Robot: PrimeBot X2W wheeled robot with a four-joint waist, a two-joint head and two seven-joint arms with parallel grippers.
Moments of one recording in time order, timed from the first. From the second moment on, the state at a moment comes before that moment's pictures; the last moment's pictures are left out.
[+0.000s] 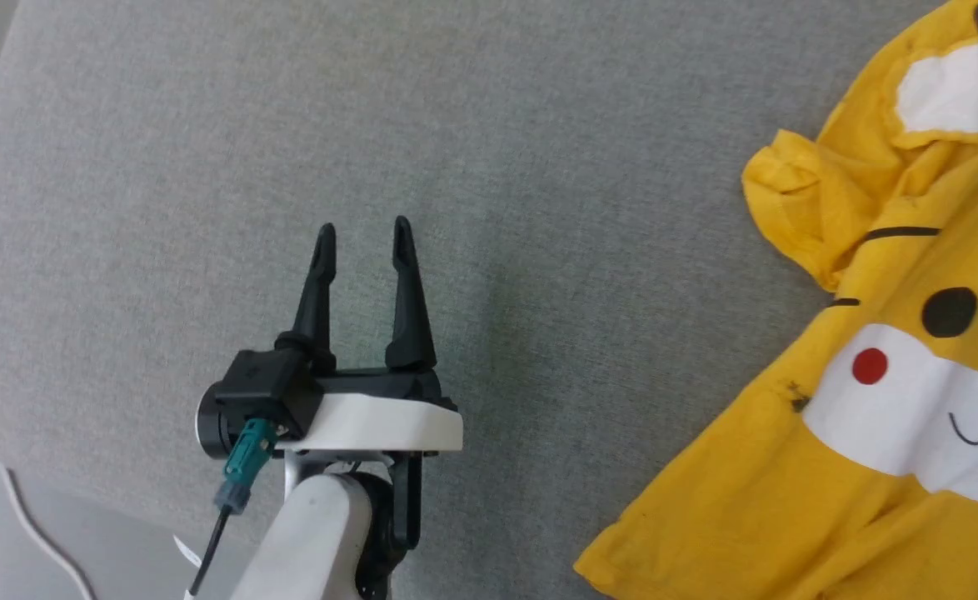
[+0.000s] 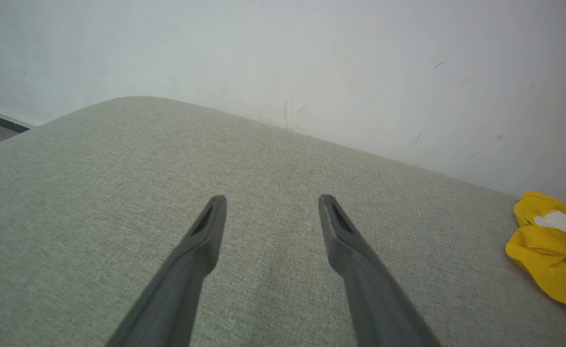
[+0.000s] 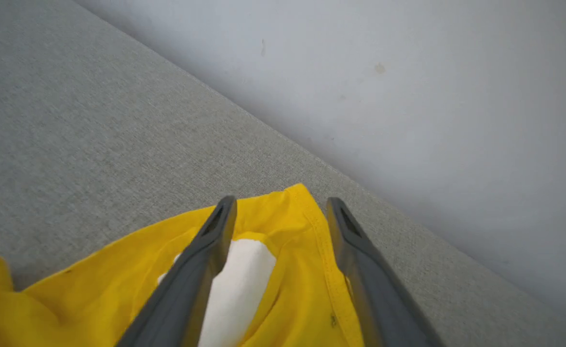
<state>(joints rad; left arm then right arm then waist) -0.25 0.05 -0.35 -0.06 -0.34 0.32 -0.26 -0.78 -0.56 0.16 0.21 0.28 0.13 0.49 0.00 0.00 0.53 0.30</state>
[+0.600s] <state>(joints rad) -0.15 0.06 -0.29 -0.08 -0.31 0.29 -0.26 -0.15 -0.47 -0.02 -0.39 0.44 0.13 0.79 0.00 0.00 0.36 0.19</state>
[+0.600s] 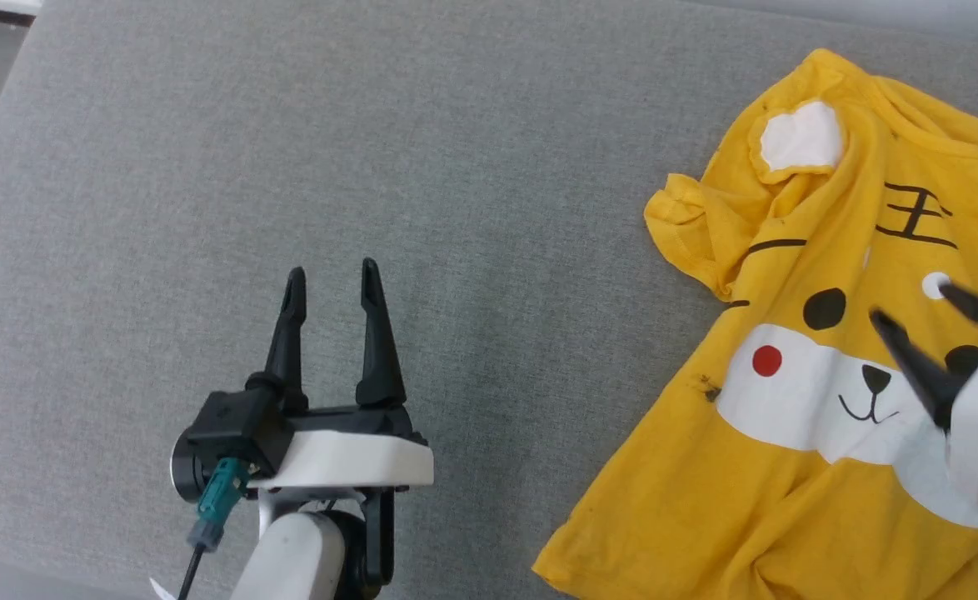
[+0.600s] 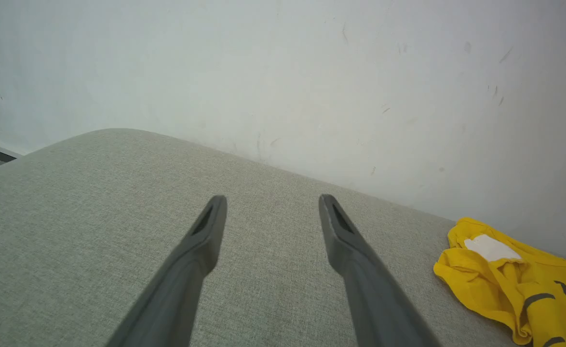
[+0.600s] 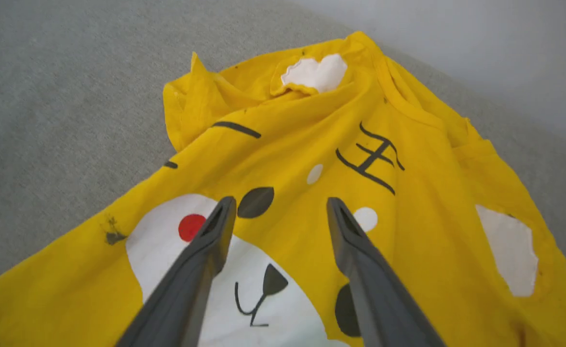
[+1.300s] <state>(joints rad) -0.13 0.06 -0.28 -0.08 -0.29 0.25 -0.26 -0.04 -0.44 0.07 -0.22 0.35 0.13 0.75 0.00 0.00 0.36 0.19</state>
